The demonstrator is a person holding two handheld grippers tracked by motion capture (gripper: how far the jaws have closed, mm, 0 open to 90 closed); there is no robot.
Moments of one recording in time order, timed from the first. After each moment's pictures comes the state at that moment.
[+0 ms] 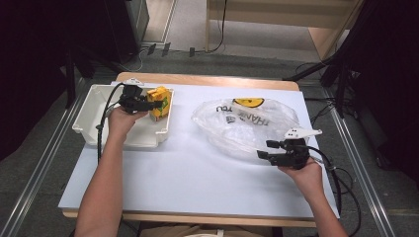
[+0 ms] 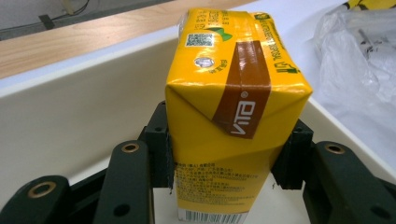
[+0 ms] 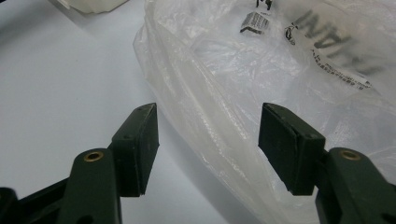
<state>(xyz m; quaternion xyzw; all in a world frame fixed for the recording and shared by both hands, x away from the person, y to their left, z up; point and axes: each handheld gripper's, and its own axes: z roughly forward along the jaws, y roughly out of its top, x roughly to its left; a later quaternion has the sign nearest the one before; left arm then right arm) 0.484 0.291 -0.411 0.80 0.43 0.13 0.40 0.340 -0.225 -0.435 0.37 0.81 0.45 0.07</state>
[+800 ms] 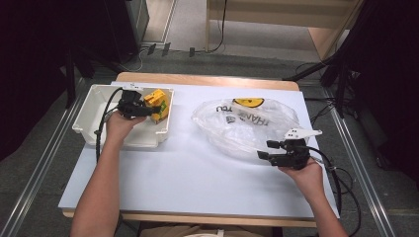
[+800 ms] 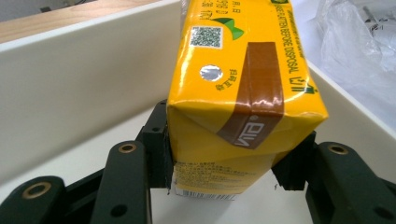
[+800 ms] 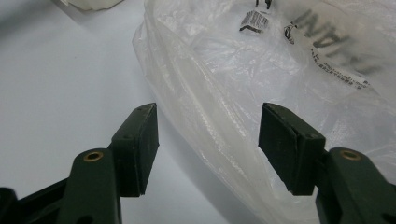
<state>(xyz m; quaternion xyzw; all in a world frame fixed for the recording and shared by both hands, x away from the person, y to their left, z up) 0.471 0.294 -0.418 0.80 0.44 0.13 0.39 0.339 -0.226 -0.435 0.37 0.81 0.45 0.08</state>
